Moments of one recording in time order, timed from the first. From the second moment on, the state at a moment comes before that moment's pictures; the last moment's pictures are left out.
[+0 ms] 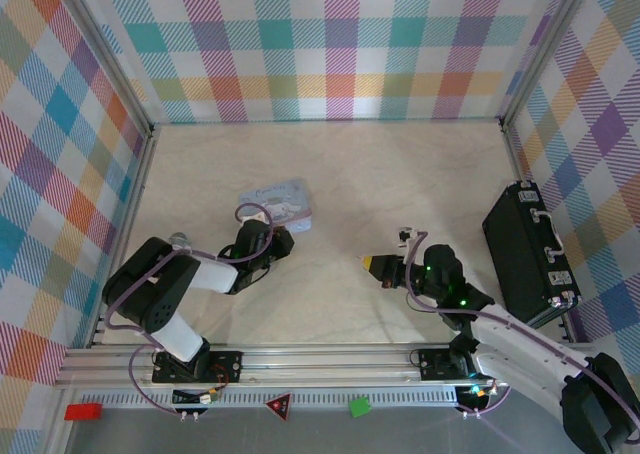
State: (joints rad) left arm -0.51 1.60 0.44 0.56 0.05 -0.84; right arm 0.63 0.79 0.22 0.23 -0.37 0.80
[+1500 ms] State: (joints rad) left arm -0.65 1.58 0.48 0.60 0.16 -1.25; right arm 0.77 1.71 0.27 1.11 -0.31 1.39
